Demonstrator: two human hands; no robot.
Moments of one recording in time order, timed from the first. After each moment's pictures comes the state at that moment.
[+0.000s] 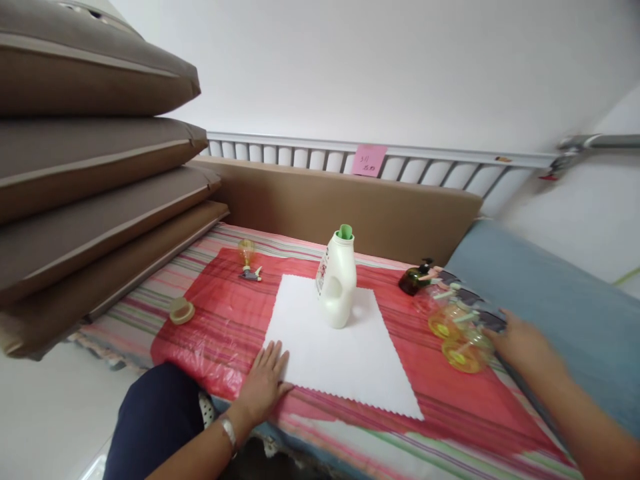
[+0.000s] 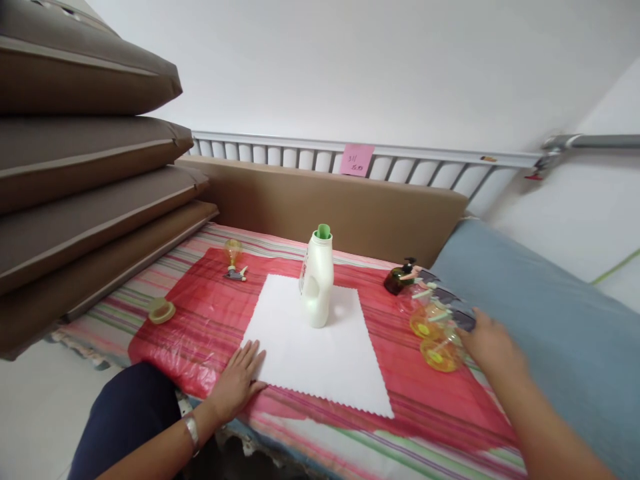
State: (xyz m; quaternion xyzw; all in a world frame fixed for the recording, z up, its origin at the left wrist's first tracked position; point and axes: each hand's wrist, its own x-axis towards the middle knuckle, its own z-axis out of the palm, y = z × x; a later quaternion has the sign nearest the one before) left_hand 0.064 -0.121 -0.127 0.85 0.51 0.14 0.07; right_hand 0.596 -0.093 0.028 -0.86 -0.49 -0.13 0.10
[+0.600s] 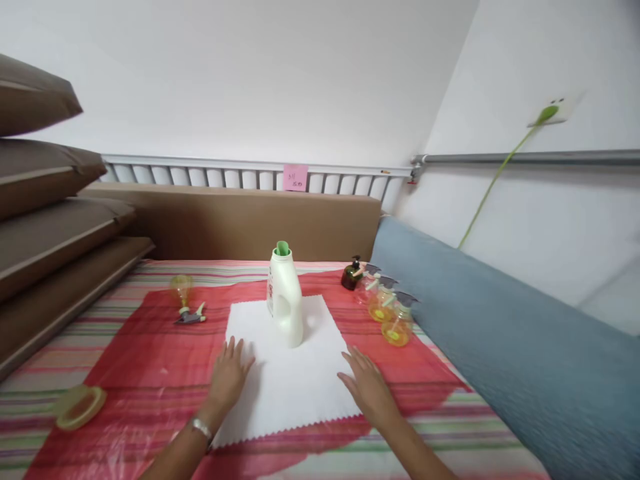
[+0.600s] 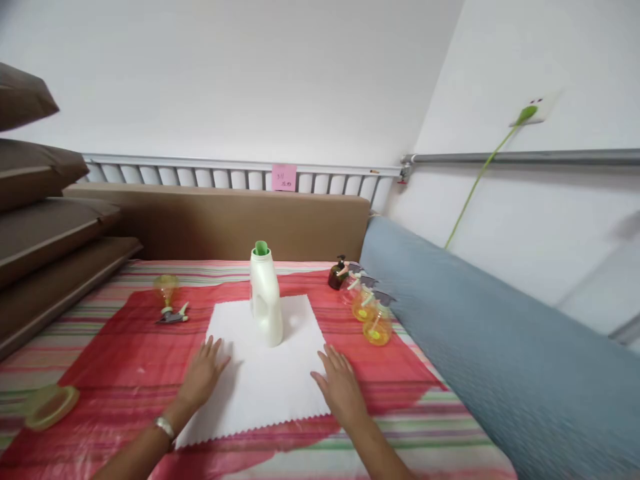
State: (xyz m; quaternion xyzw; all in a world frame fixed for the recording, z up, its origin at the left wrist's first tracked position) left_hand 0.093 0.002 -0.131 0.81 0.56 0.19 -0.02; right_hand 0.410 -0.156 -0.086 -0.71 -0.67 -0.11 0.17
